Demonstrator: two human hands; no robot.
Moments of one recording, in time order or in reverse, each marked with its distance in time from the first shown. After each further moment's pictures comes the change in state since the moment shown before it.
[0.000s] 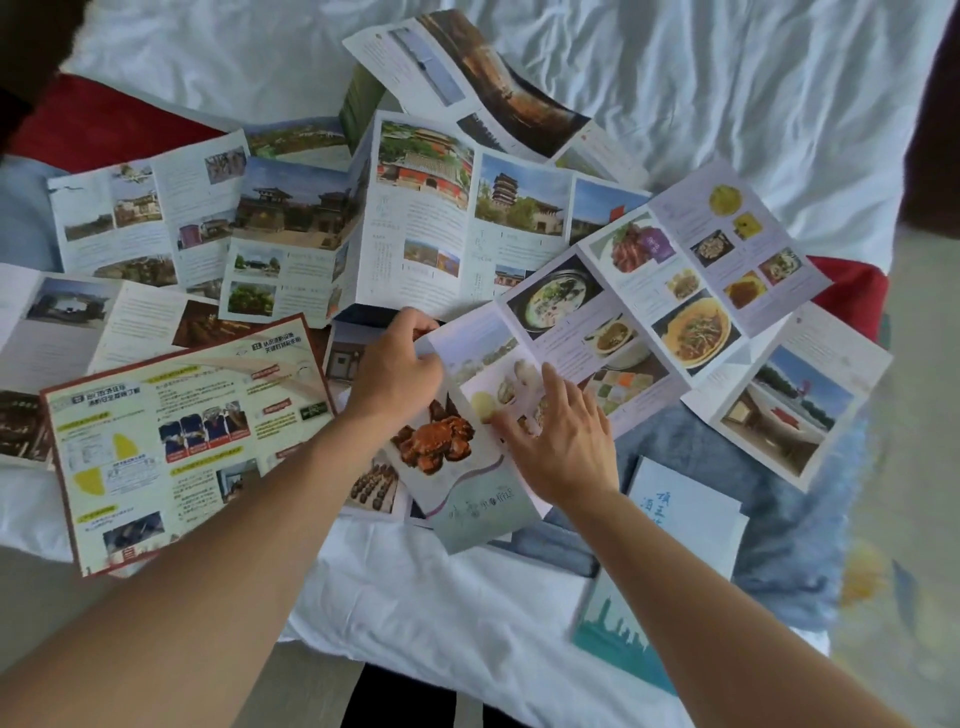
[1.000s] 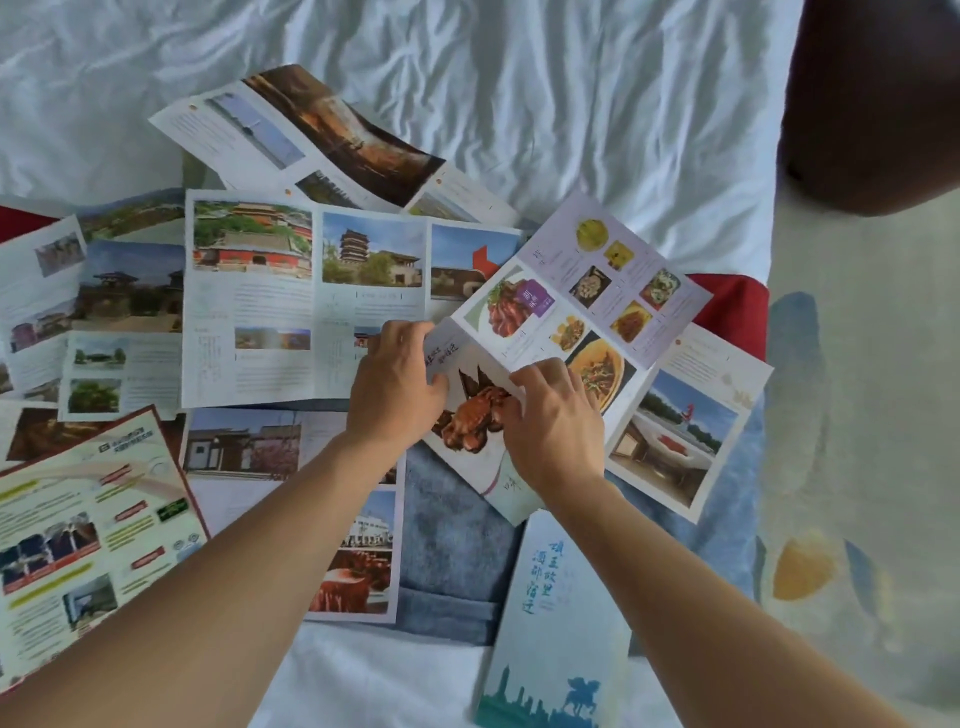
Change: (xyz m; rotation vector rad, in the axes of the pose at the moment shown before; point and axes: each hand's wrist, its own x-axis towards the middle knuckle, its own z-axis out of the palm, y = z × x) left_hand 0.053 0.104 0.108 0.352 0.040 0.357; right_hand 0.065 0.088 -0.090 -0.071 0.219 -0.026
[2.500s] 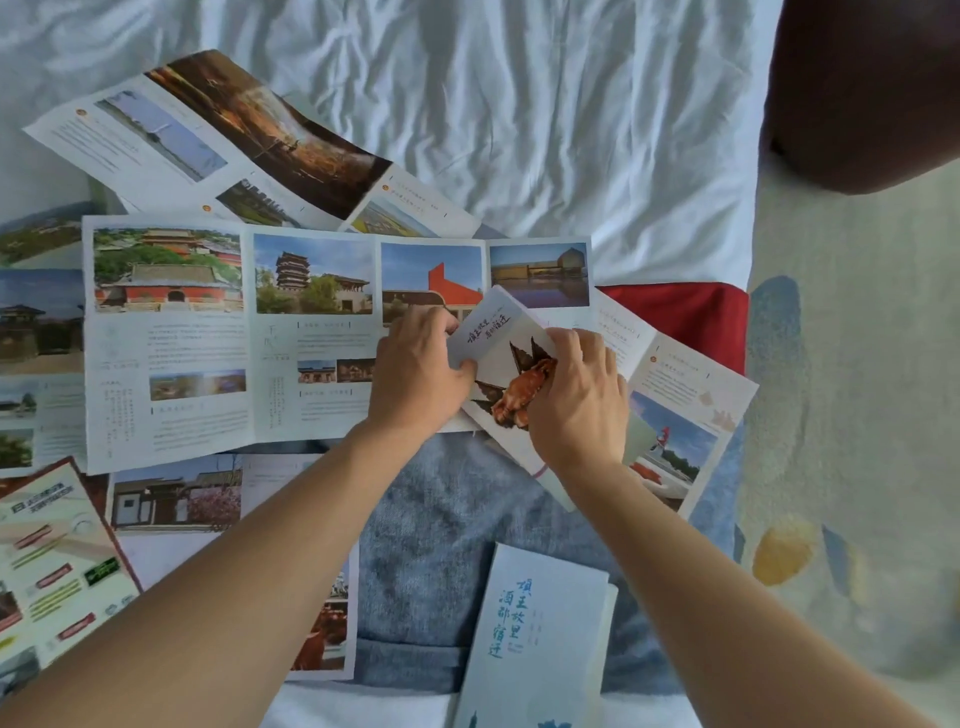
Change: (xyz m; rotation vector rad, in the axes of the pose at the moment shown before) left_hand 0.065 0.054 0.034 -0.026 -0.022 0.025; right_hand 0.061 0.050 -0.017 0.042 0.126 0.142
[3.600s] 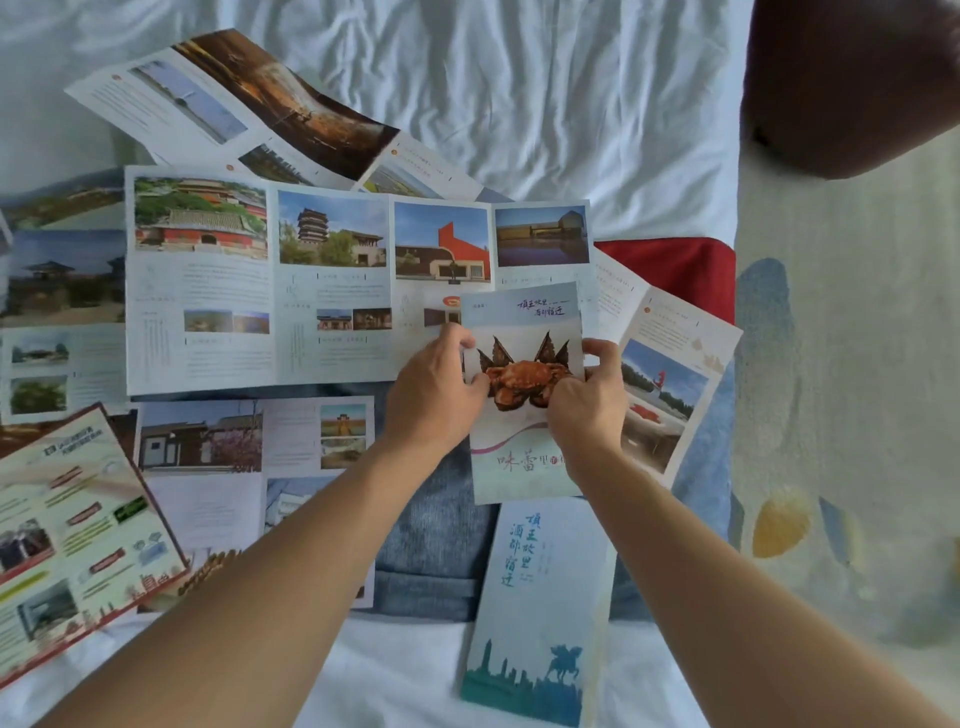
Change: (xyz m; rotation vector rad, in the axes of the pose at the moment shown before) left_hand -0.085 0.008 0.003 -0.111 -0.029 -0.009; right_hand -0.064 -0.001 -0.006 0.706 -0.047 0.640
